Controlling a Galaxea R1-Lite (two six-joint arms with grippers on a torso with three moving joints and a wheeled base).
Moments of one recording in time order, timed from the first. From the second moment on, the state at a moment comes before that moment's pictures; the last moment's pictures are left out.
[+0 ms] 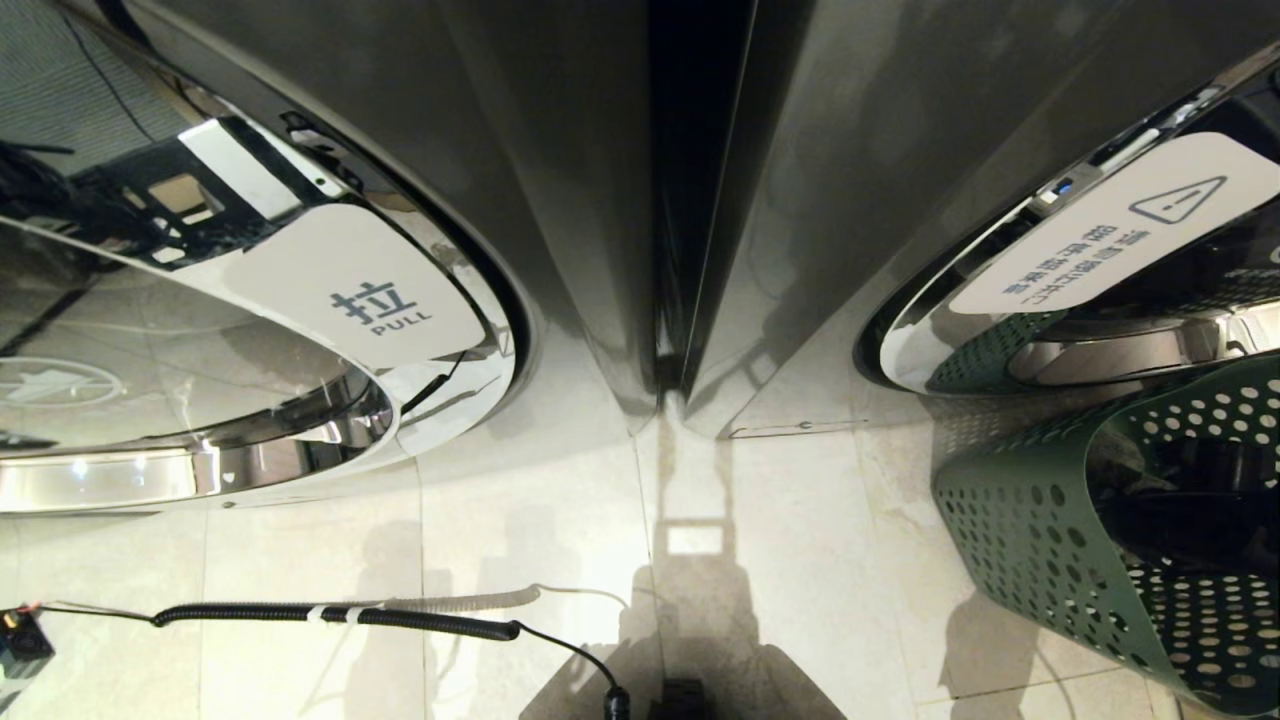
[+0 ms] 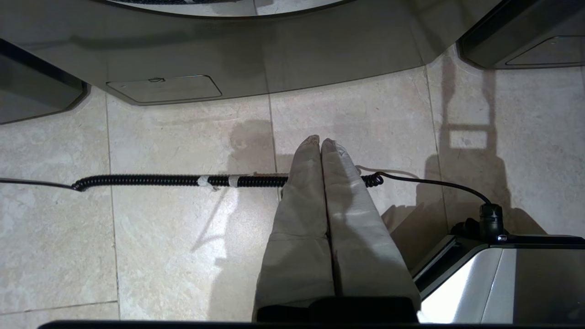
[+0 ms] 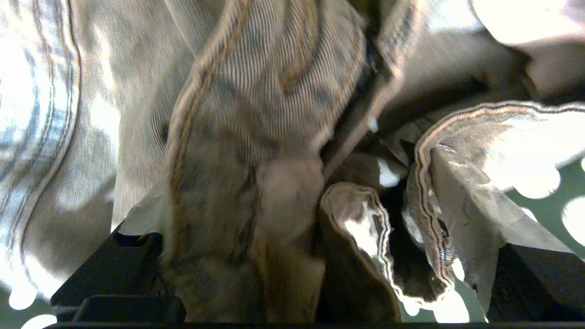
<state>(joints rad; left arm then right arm) 0.00 0.00 0.00 -0.02 0.00 -0.01 -0.51 2.44 -1.17 -0.59 0.27 0.37</state>
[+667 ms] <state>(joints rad) 0.00 0.00 0.00 -0.02 0.00 -0.01 -0.47 2.44 -1.21 -0.56 0.26 0.40</state>
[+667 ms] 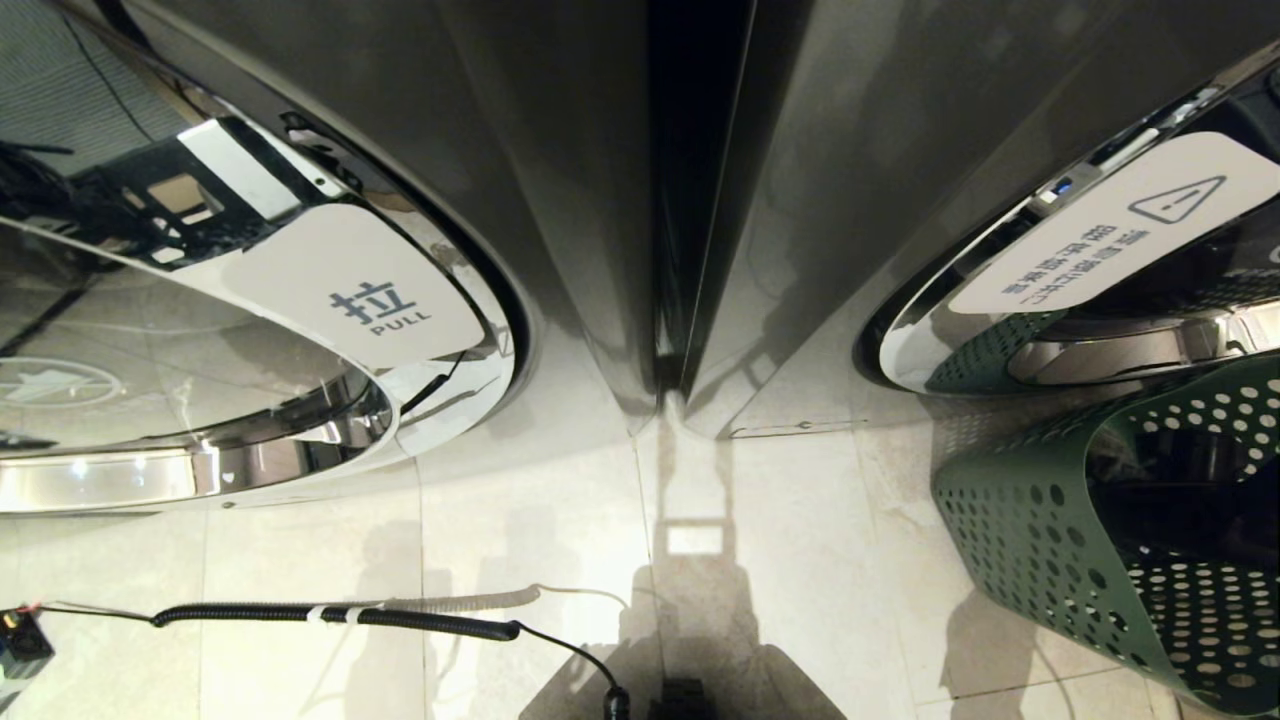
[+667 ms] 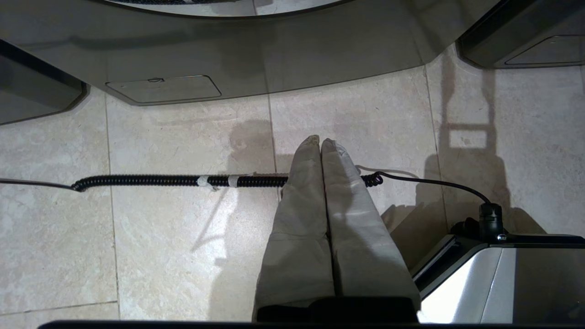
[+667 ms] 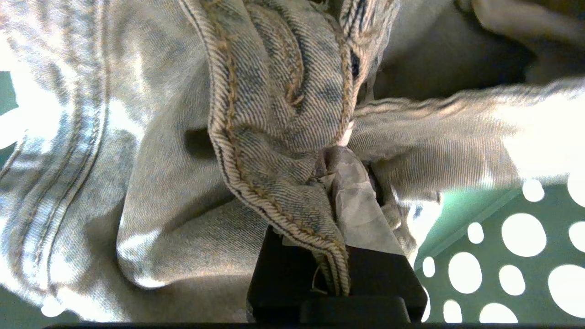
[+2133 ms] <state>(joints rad) 0.00 0.00 0.00 -0.02 0.00 -0.01 -0.76 1.10 -0.65 0.15 0.10 0.03</state>
